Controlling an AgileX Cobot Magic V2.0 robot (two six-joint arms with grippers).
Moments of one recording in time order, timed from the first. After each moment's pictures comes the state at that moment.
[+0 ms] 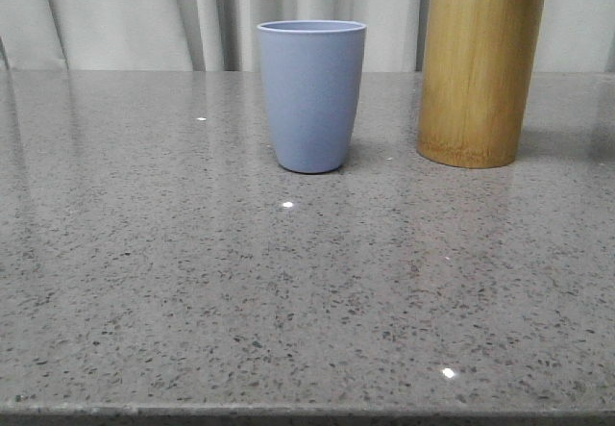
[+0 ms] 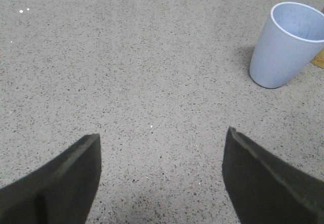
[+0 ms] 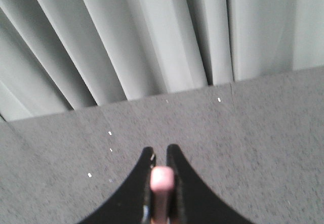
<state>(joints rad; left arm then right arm) -0.17 0.66 -0.78 -0.27 0.77 0.12 0.21 1.22 -0.91 0.25 -0.09 0.14</state>
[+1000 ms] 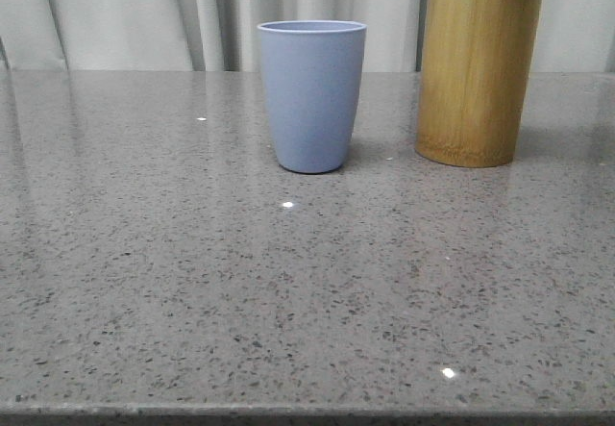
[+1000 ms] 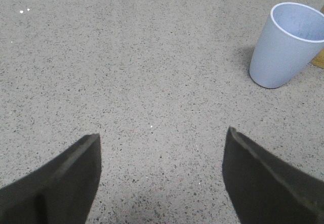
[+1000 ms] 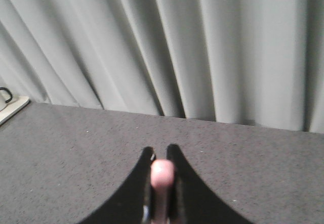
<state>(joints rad) -0.17 0.66 -0.78 -0.27 0.77 0.12 0.42 1.30 -1.44 0.18 0.38 0.14</state>
